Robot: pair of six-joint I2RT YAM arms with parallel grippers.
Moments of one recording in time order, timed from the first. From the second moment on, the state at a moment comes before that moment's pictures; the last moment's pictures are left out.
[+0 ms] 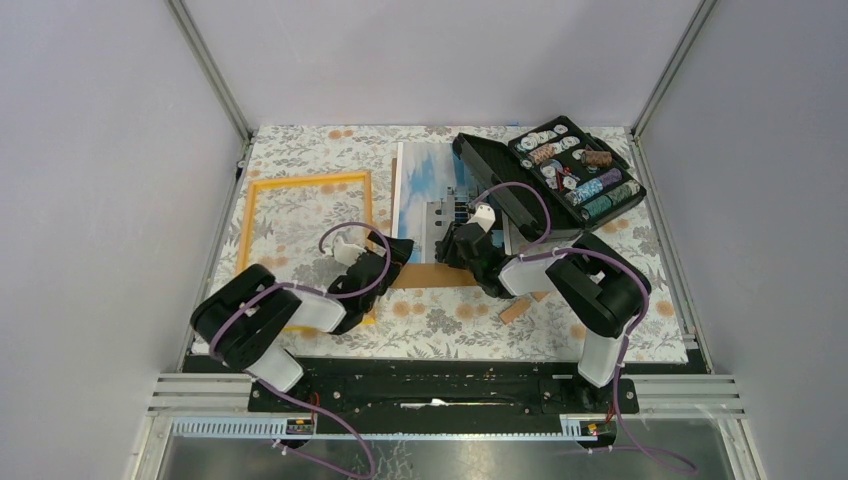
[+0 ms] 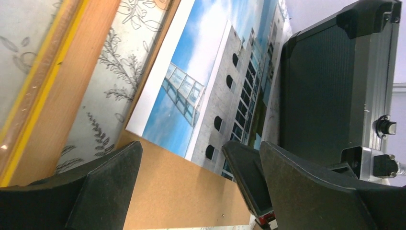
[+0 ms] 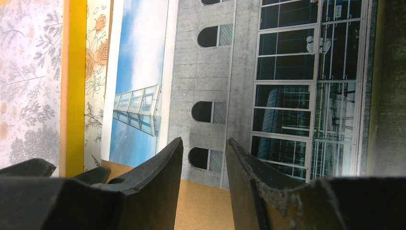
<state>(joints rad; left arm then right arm) -0.71 1.58 0.36 0.79 -0.44 -1.37 0.75 1.84 0.77 0.48 0.28 0.76</state>
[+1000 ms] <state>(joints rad) -0.65 1.52 0.41 0.62 -0.37 -1.20 0.75 1.84 0.79 0.46 0.27 0.76</state>
